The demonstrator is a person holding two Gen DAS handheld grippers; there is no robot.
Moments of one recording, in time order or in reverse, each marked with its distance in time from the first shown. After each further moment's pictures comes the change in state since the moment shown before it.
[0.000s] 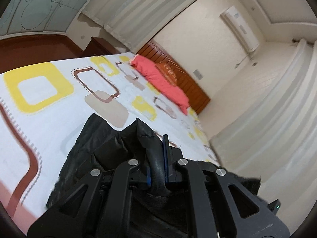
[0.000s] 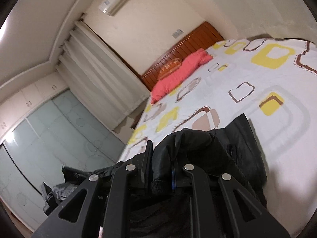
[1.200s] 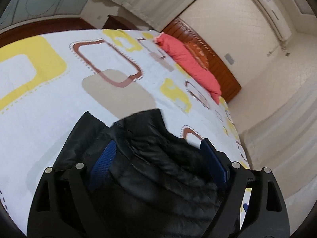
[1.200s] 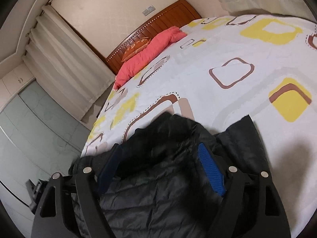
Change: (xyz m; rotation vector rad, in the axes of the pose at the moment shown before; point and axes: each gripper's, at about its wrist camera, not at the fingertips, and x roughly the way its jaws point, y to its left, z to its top) left arm 0.169 0.052 0.009 -0.014 0.126 0.169; right arm 0.153 -0.072 0.010 0.020 0.116 -0.207
